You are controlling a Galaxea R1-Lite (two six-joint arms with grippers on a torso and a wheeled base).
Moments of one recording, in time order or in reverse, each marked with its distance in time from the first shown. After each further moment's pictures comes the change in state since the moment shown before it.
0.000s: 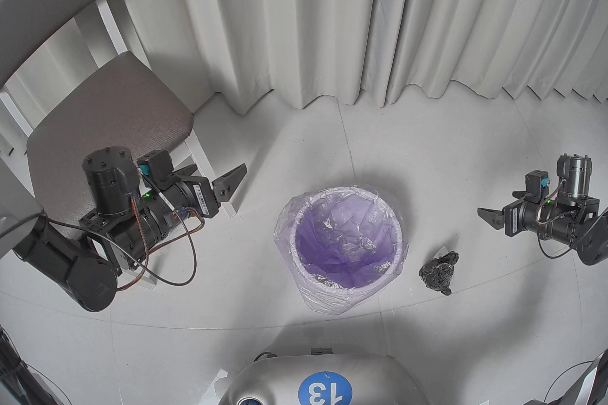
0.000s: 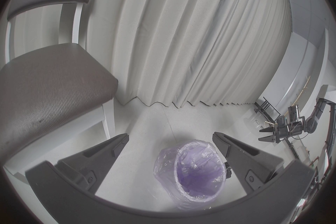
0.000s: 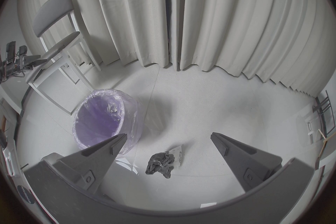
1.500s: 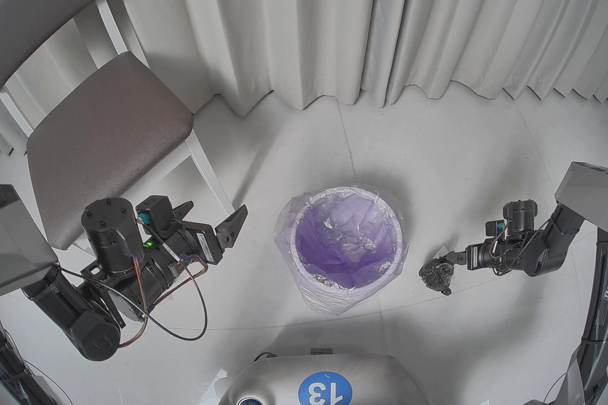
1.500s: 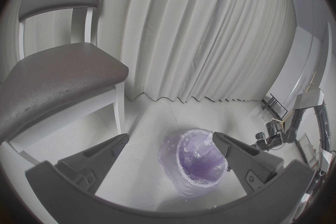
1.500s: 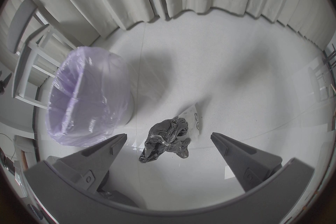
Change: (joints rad) left arm -0.104 0.007 0.260 -0.234 0.167 0.005; right arm -0.028 0.536 -0.185 -0.047 0.035 0.182
